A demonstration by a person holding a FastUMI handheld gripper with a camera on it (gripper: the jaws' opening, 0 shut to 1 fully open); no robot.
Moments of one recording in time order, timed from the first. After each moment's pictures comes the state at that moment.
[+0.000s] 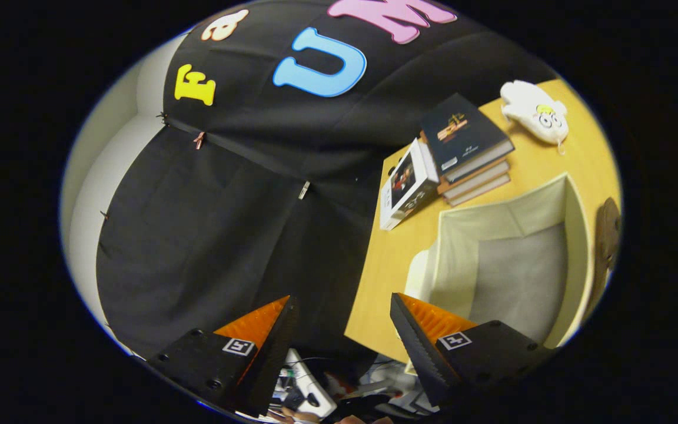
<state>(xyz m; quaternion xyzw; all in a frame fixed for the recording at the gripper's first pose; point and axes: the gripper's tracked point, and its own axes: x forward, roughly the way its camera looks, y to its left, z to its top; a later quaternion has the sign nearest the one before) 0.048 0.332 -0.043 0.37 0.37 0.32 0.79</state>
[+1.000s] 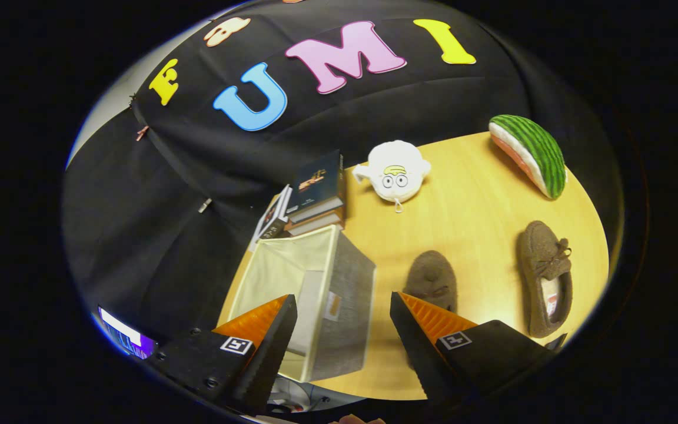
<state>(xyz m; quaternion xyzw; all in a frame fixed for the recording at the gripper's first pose) 0.034 0.080 -0.146 0.22 0.36 0.13 0.90</state>
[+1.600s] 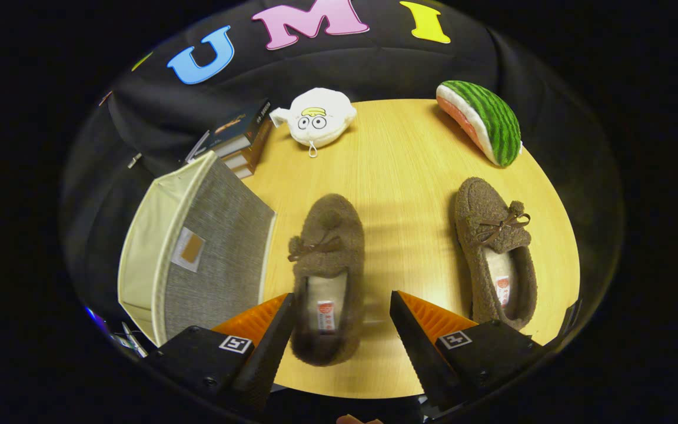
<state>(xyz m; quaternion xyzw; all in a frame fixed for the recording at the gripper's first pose) 0.011 0.012 -0.267 0.10 0.46 0.04 0.88</state>
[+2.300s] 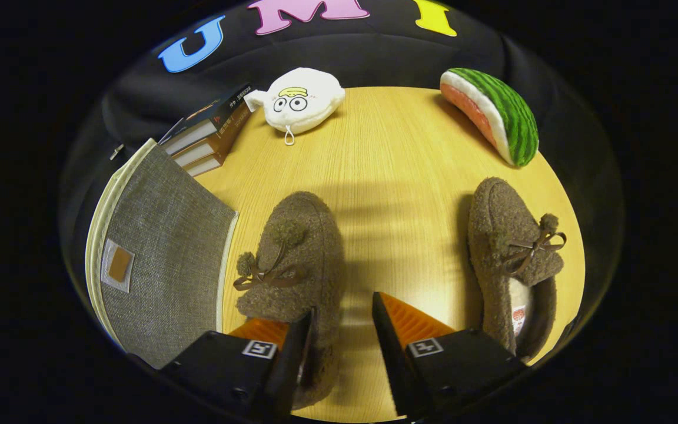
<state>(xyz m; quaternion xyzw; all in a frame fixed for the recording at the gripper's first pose) 0.057 0.007 -0.315 0.09 0.48 0.02 0.87</state>
